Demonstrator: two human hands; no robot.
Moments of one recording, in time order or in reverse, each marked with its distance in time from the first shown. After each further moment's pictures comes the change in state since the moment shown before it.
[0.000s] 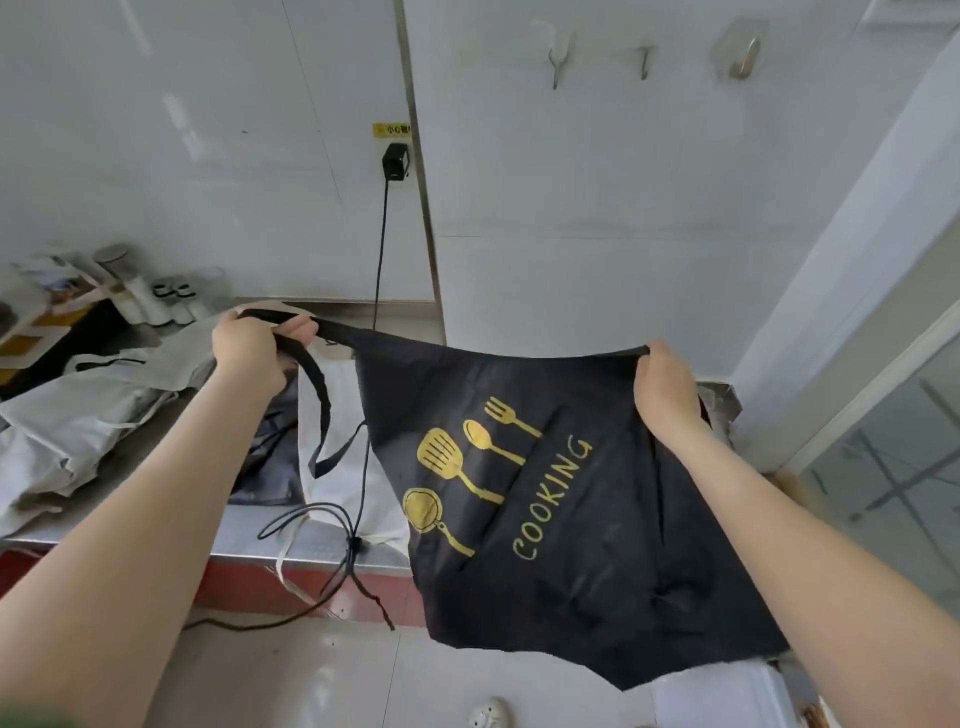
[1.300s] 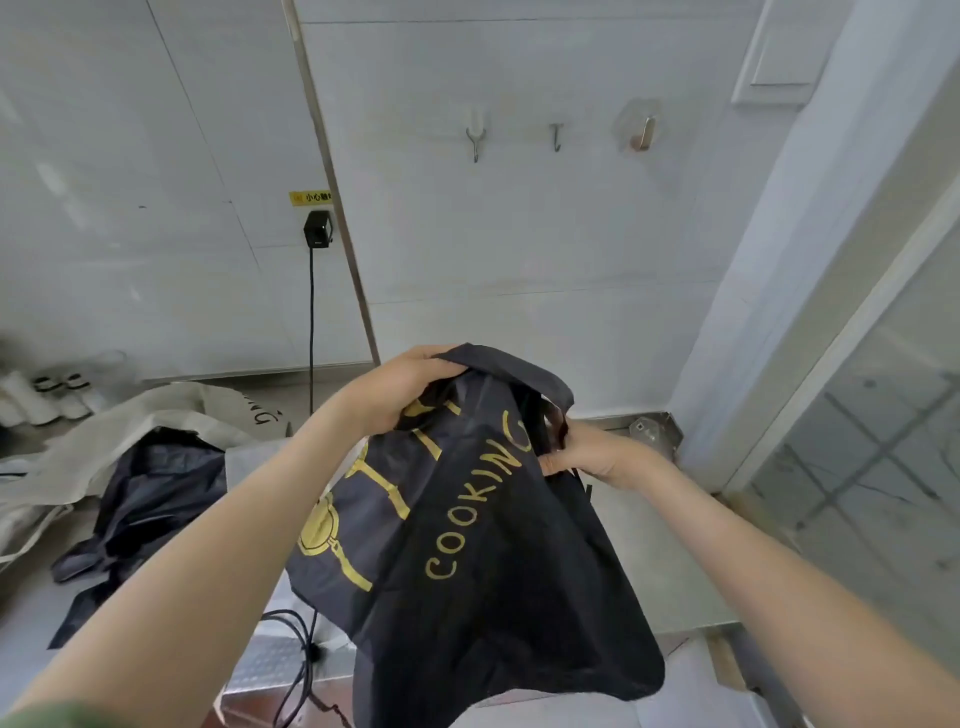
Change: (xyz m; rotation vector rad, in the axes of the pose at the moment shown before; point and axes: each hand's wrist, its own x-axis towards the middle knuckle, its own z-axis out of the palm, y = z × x) left_hand -0.058 -0.091 0.102 1.099 -1.140 -0.034; right_hand 0.000 -0.016 -0.008 0.557 -0.868 -0.075
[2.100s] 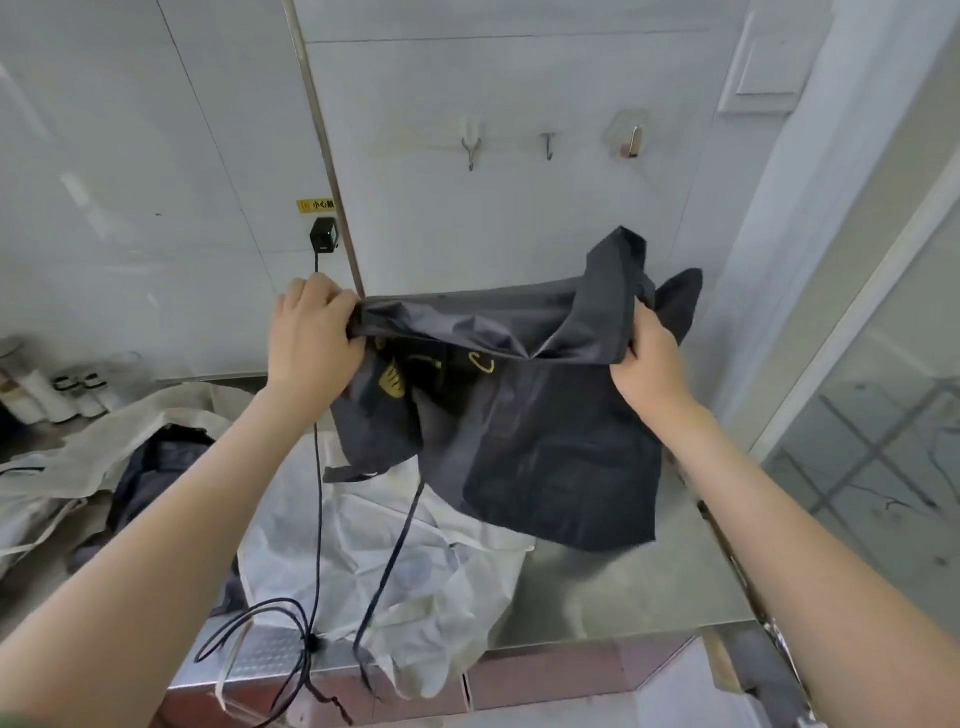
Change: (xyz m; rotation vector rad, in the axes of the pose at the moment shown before) left_hand -0.013 -0.007 -0.065 1.335 0.946 0.611; right_hand -0.052 -0.073 -0.026 -0.390 0.916 -0.540
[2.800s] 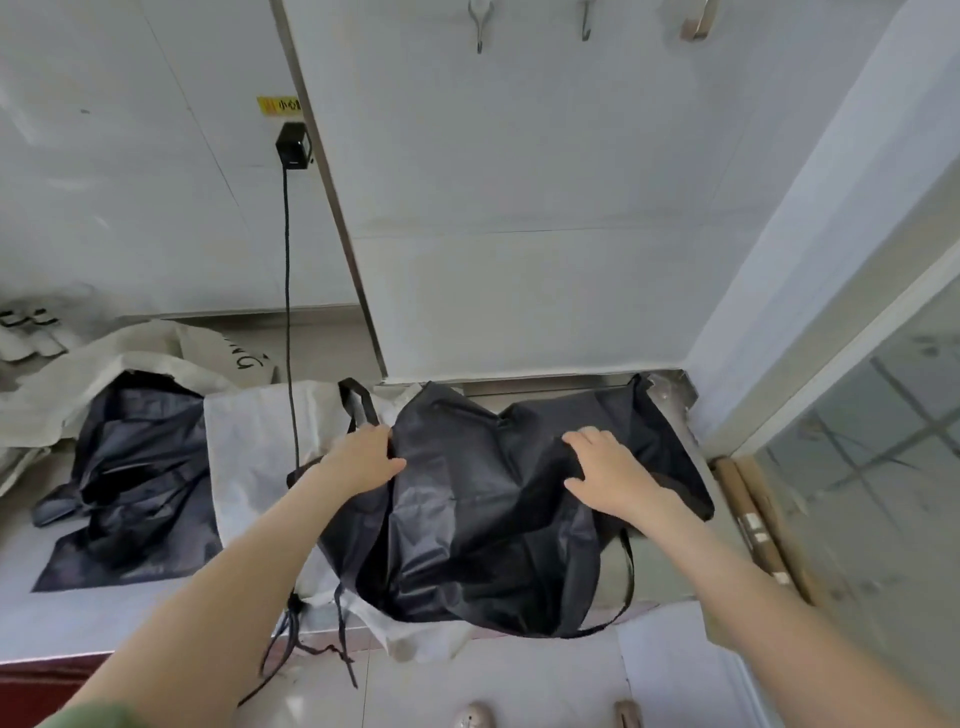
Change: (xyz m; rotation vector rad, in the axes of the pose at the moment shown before) left_hand -0.138 0.002 0.134 -0.120 -1.231 -0.357; right_hand -0.096 0.135 0.086 -0.616 -0.885 0.281
